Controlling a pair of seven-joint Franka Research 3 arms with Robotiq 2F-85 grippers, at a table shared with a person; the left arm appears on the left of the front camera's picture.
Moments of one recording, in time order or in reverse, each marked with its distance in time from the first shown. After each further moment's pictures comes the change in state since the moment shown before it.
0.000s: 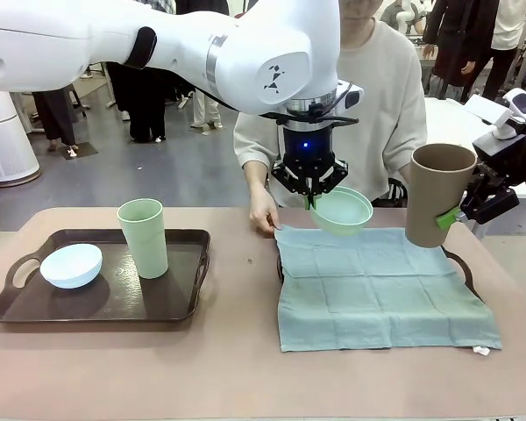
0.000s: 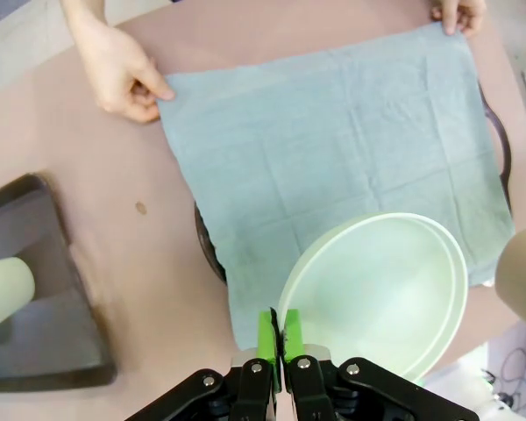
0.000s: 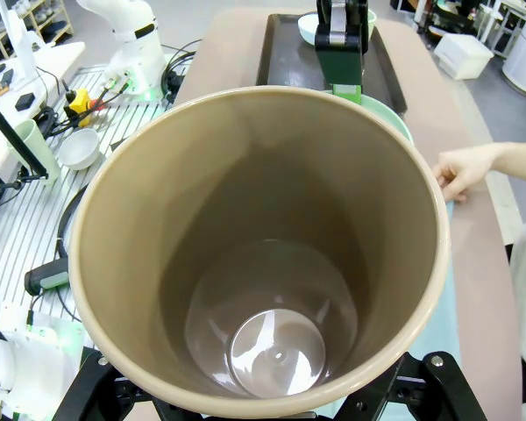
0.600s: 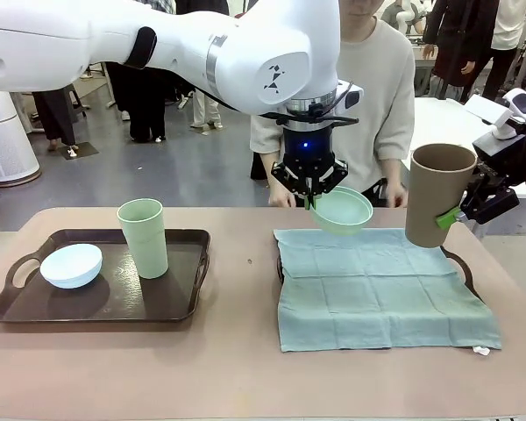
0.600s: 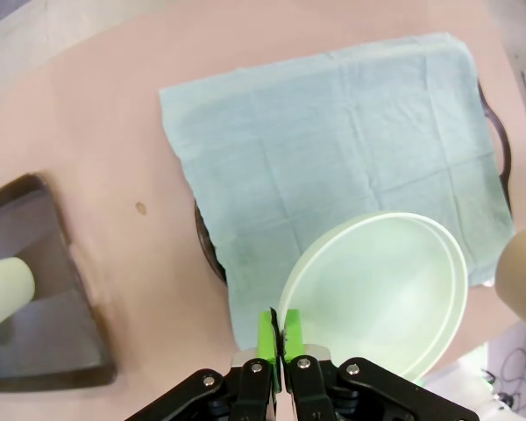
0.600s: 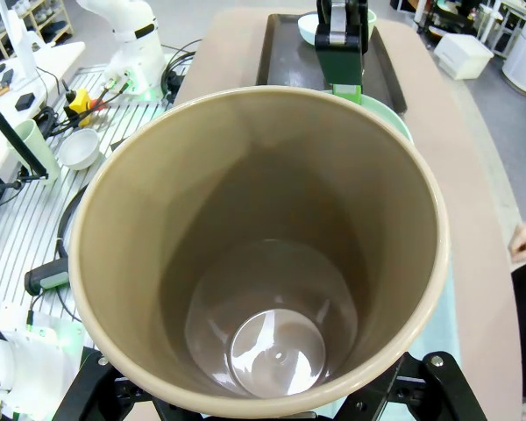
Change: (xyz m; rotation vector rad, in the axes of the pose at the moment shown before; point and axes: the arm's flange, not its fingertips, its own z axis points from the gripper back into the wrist) left arm 0.000 0.000 0.000 0.000 0.000 0.000; right arm 0.000 0.000 0.000 0.000 0.000 0.000
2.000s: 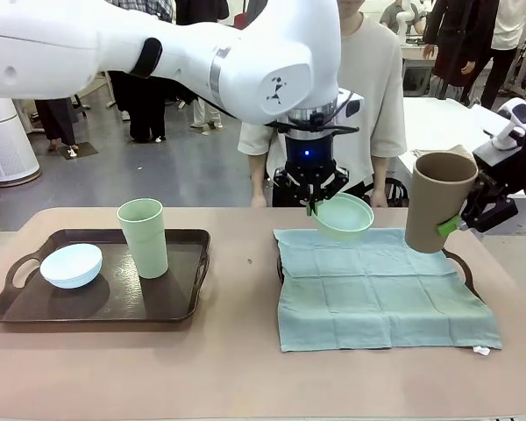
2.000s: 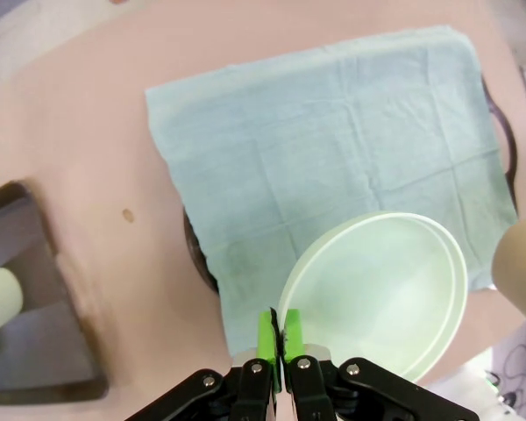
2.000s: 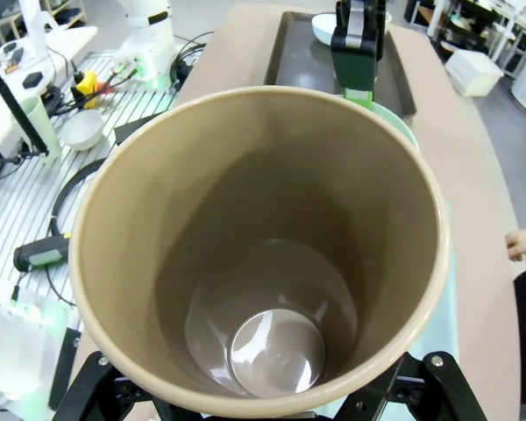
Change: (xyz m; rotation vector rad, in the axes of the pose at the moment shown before) left arm 0.000 -0.003 -0.027 -0.011 0.007 -0.016; right arm -0.033 -0.009 -0.012 0.030 -0.024 0.077
